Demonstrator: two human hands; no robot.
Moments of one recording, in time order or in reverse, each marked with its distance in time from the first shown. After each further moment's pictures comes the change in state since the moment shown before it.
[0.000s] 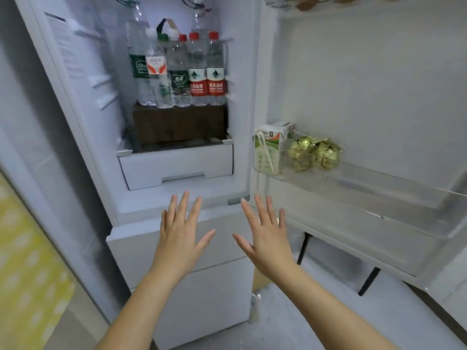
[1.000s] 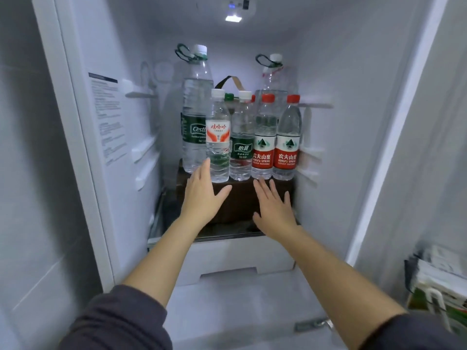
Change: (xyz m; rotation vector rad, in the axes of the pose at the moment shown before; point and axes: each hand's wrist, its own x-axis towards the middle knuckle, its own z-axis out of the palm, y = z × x) left_hand 0.368 -0.178 -0.035 -0.376 0.274 -0.115; right_hand 0.421 -0.056 0.037 -0.051 -0.056 -0.009
